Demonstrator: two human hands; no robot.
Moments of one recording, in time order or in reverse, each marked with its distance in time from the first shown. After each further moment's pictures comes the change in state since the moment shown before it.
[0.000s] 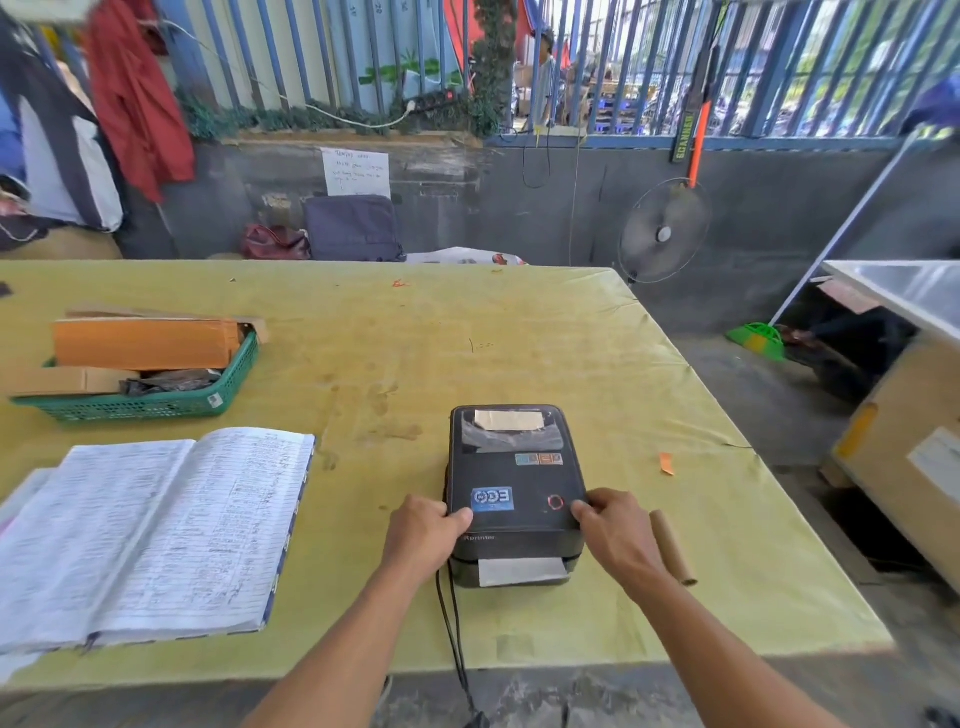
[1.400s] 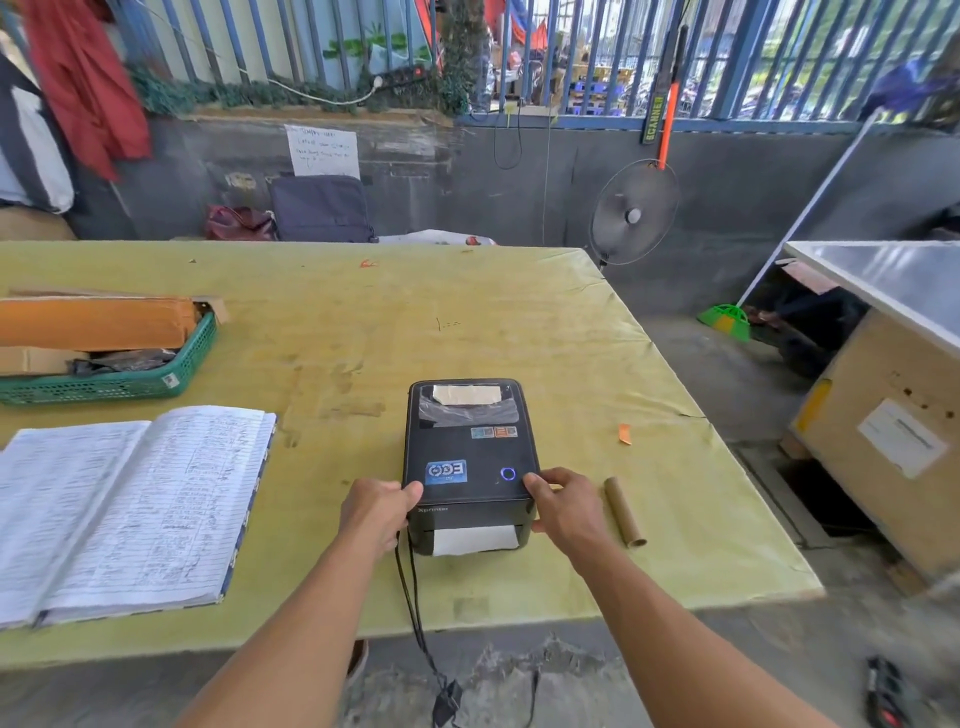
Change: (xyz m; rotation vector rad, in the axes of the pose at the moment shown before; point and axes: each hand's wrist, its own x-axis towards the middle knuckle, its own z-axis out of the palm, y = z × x) left_hand -0.010 0.004 0.009 -0.431 -0.027 -0.297; right_hand -0.004 0.020 0.012 0.274 -0.028 0.117
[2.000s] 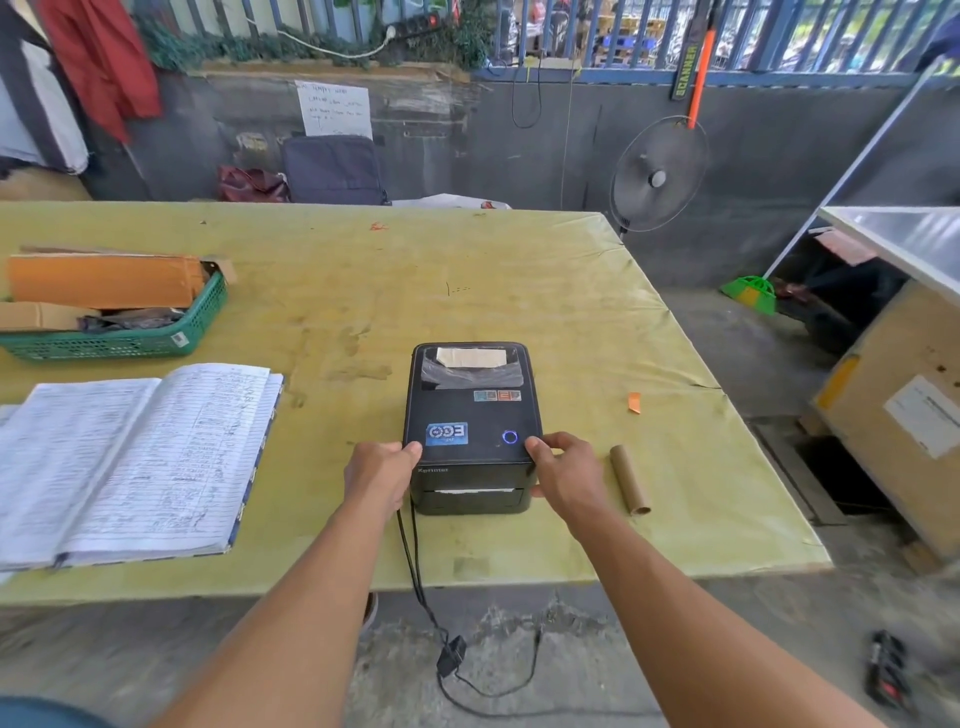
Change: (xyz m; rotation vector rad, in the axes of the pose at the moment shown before) left_hand -0.001 -0.008 0.011 -0.068 0.090 0.008; right_hand 0.001 0.004 0.002 -0.010 -0.014 -0.025
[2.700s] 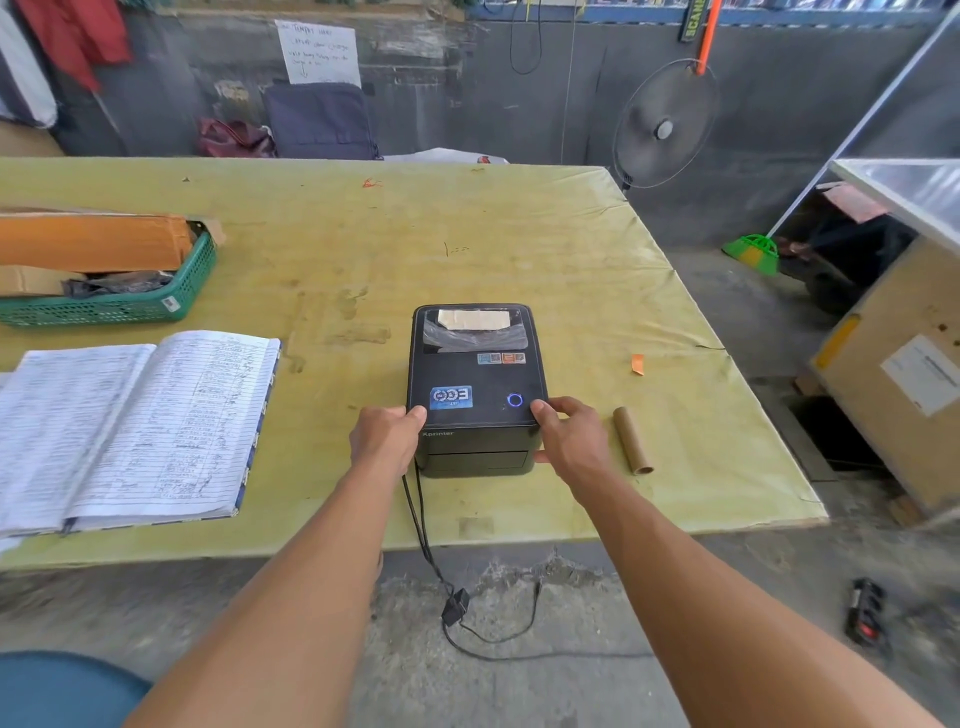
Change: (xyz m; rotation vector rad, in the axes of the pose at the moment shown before) left_hand -0.002 0.000 0.001 0.064 0.071 0.040; right_hand -0.004 0.000 0.001 0.034 0.011 0.049
